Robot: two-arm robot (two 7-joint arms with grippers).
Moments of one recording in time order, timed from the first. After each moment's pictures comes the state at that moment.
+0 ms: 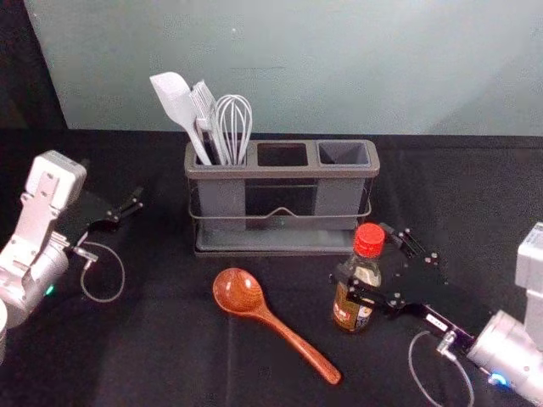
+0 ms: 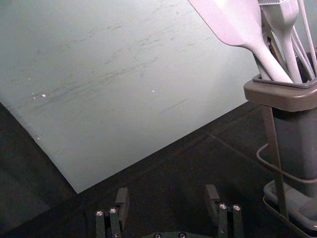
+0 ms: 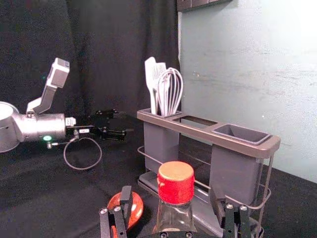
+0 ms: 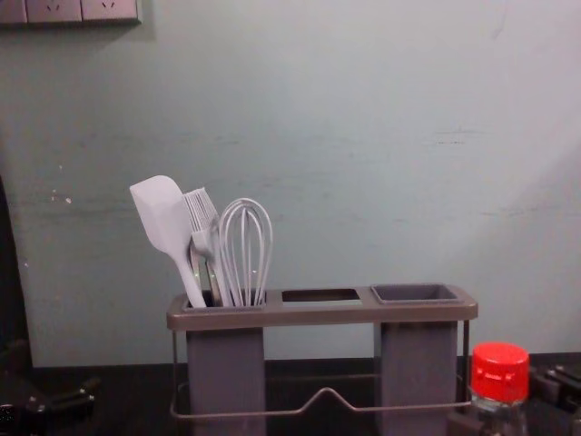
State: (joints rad) left arm -0.20 0.60 0.45 -1.41 -0.25 -0.12 0.03; right arm -0.06 0.60 -0.36 -1.68 0.49 -0.25 0.47
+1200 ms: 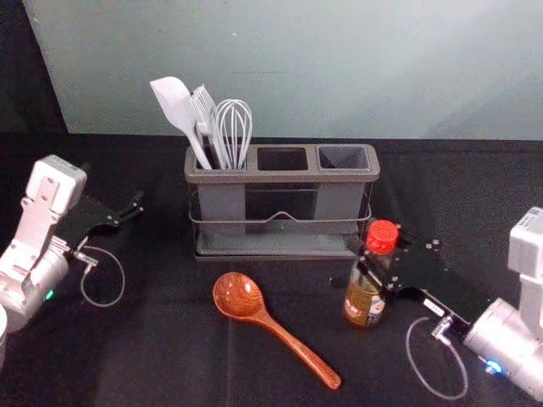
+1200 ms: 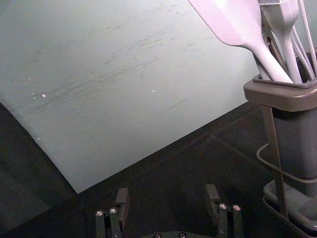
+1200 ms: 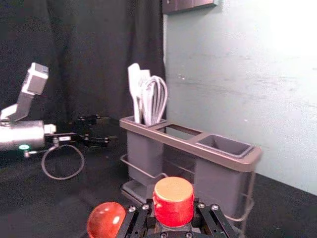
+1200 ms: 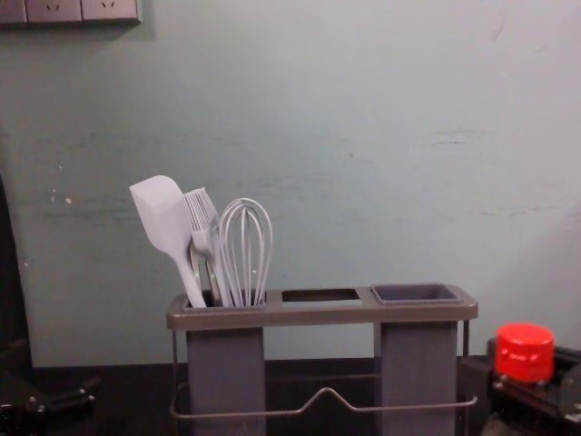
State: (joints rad) left arm -0.20 0.60 0.45 -1.41 -0.25 -0.12 0.03; right arm -0.07 0.51 -0.28 -1.71 0.40 -0.17 0.44
